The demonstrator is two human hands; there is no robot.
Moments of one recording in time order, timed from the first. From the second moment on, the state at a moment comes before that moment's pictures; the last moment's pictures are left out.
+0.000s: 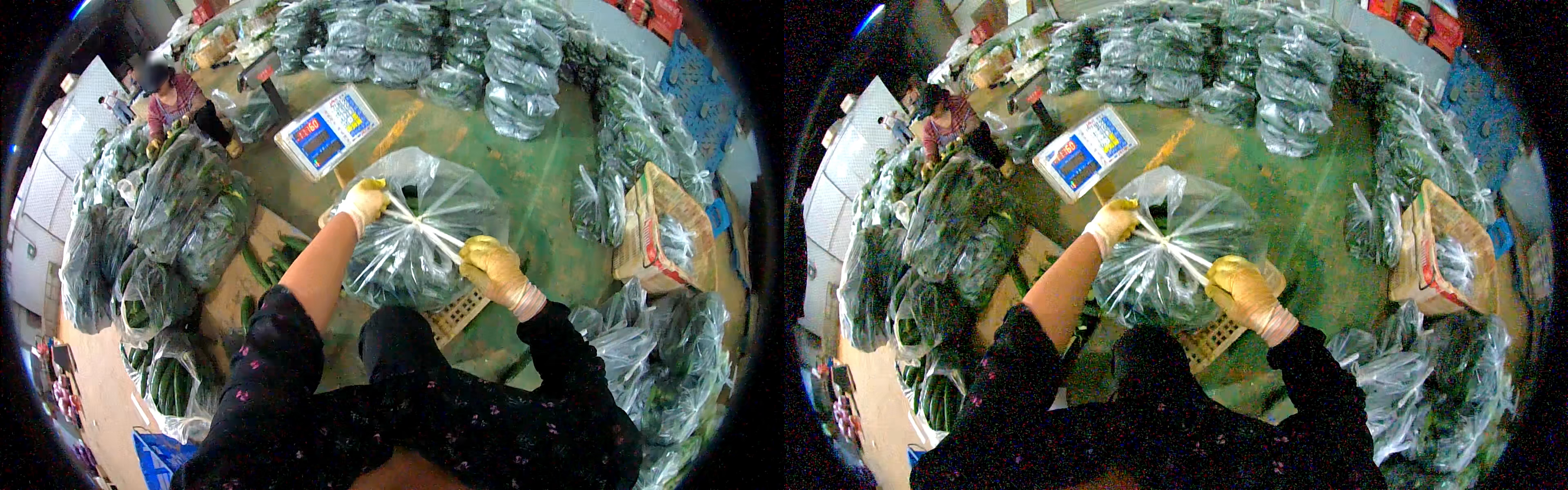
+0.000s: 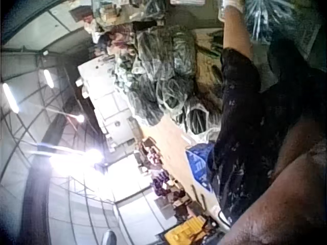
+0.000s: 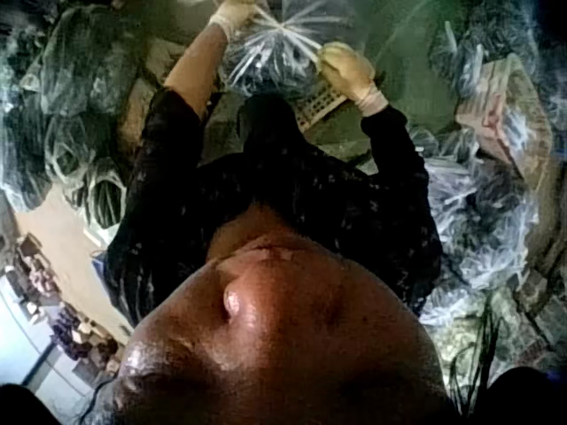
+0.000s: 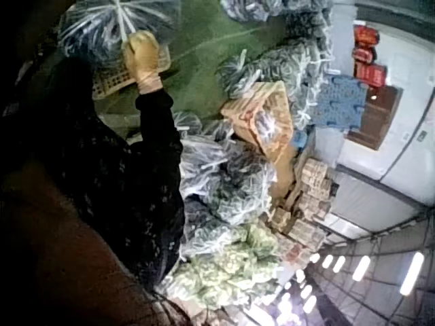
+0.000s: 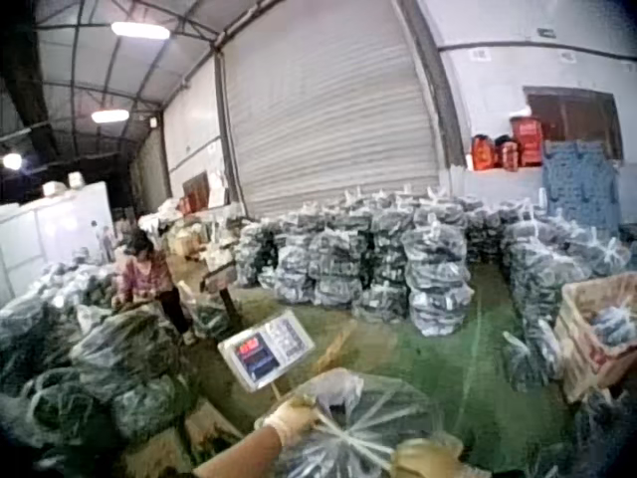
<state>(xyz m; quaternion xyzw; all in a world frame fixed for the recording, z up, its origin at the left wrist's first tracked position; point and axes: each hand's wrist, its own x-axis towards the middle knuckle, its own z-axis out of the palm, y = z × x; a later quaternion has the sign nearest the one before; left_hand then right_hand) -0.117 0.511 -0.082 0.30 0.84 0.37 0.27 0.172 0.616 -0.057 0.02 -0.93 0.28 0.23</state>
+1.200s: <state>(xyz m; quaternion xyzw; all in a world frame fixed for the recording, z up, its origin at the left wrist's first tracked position) 0.061 0.021 -0.100 -0.08 0.57 0.76 0.32 0.014 0.618 -0.047 0.02 -0.99 0.07 0.08</state>
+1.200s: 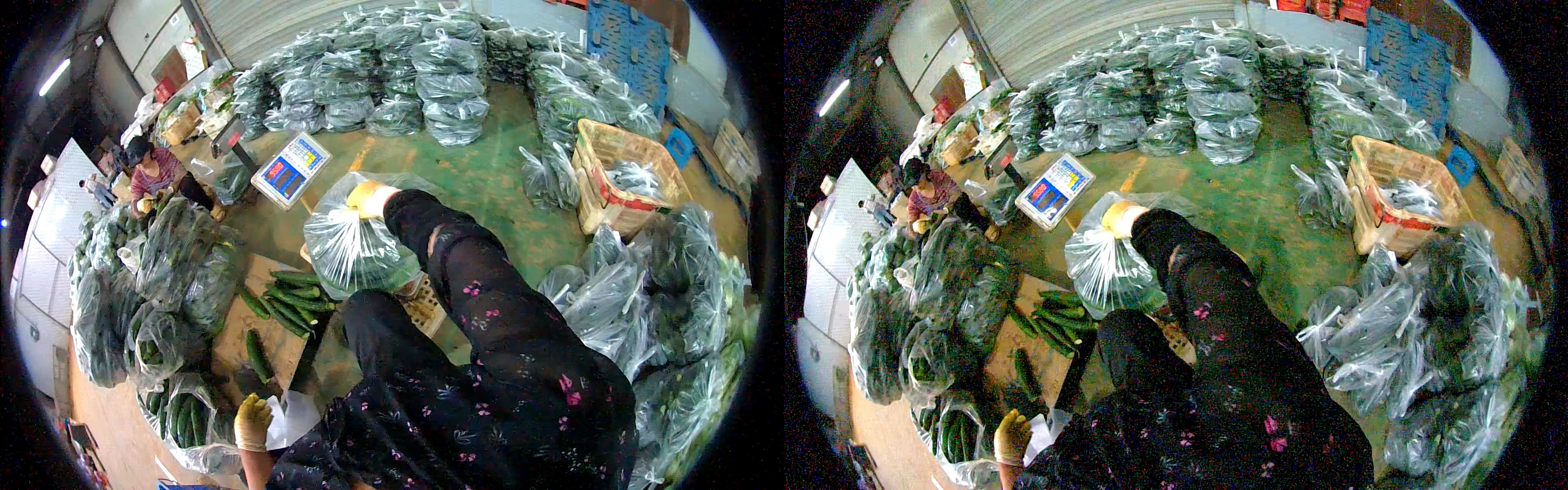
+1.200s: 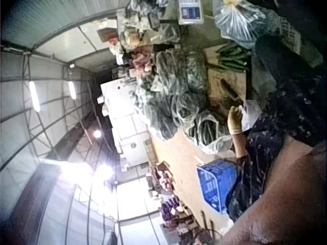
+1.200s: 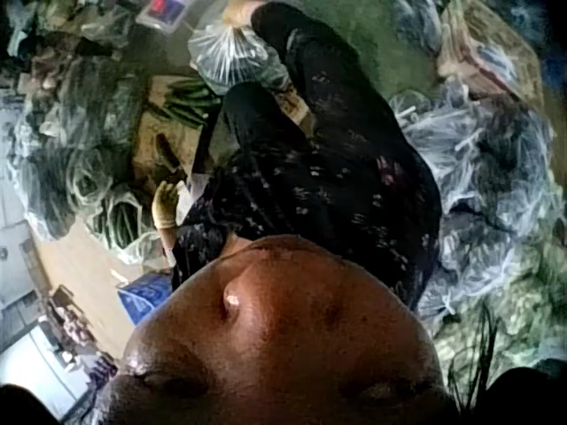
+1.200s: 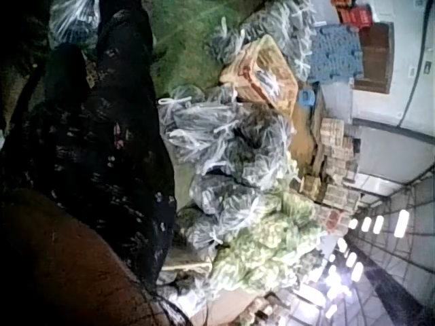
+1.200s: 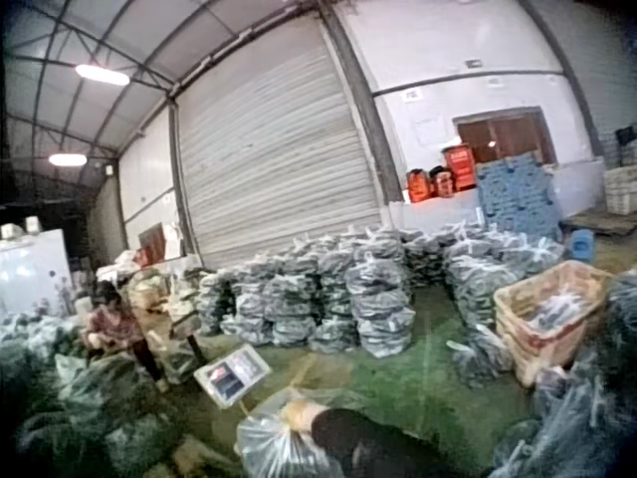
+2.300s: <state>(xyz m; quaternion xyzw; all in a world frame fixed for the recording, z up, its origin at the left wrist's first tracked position) 0.034 -0.013 -0.112 -0.15 0.49 0.85 0.09 0.054 0.698 -0.056 -0.17 -0.94 0.27 -0.15</state>
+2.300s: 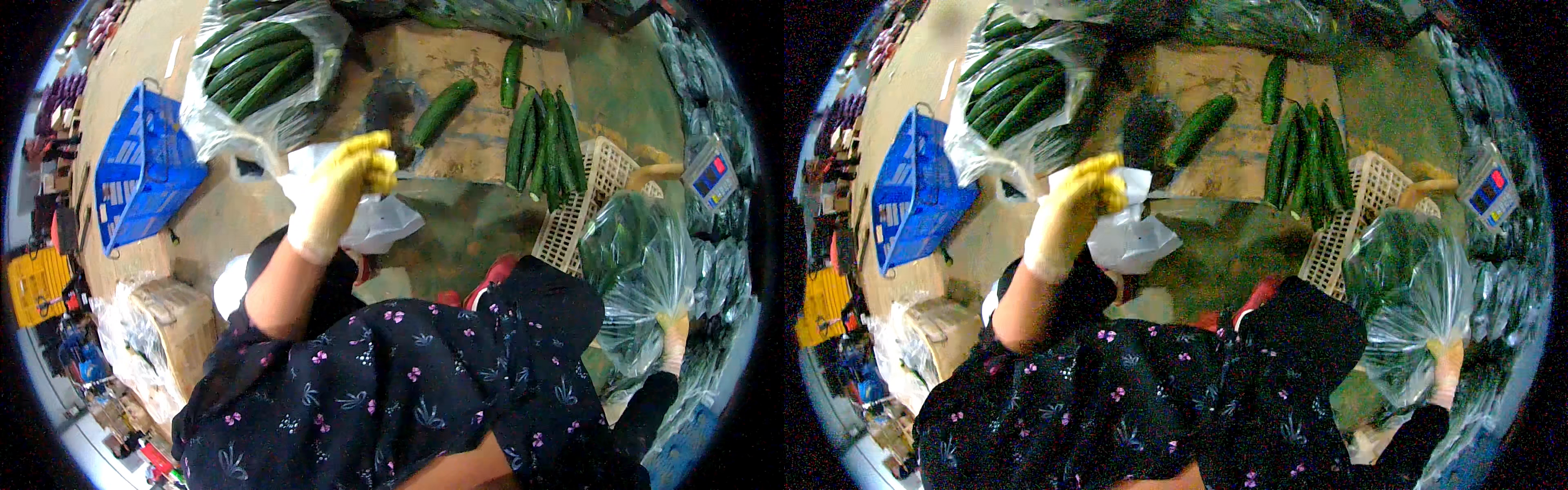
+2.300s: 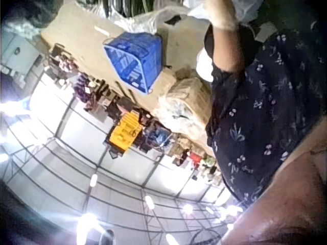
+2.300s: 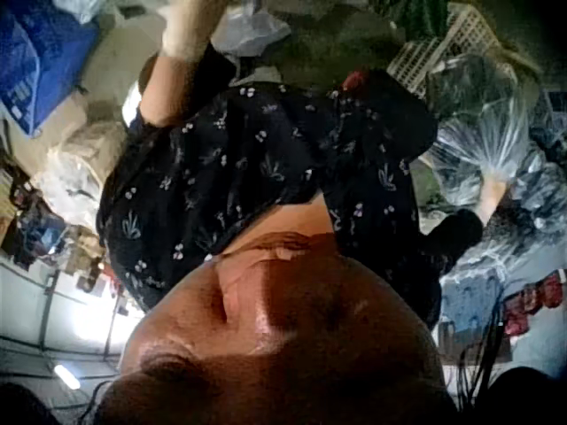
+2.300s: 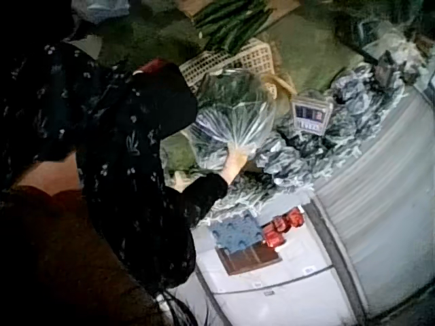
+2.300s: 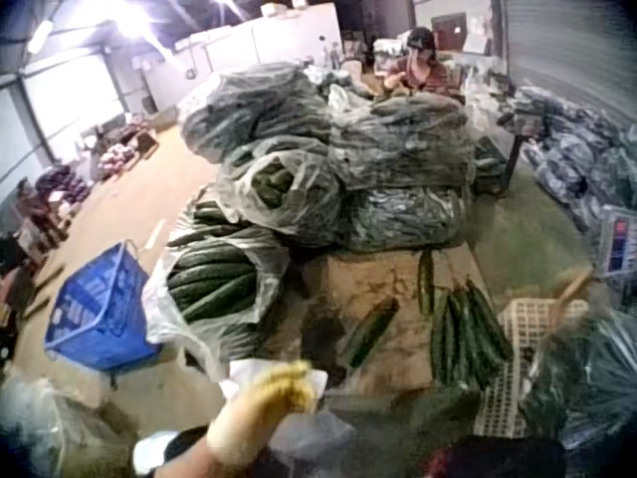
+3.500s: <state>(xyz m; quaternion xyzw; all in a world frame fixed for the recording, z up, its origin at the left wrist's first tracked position) 0.110 0.025 -0.173 -0.39 0.44 0.63 0.51 0.015 0.601 -0.016 -0.33 -0.88 0.13 -0.32</state>
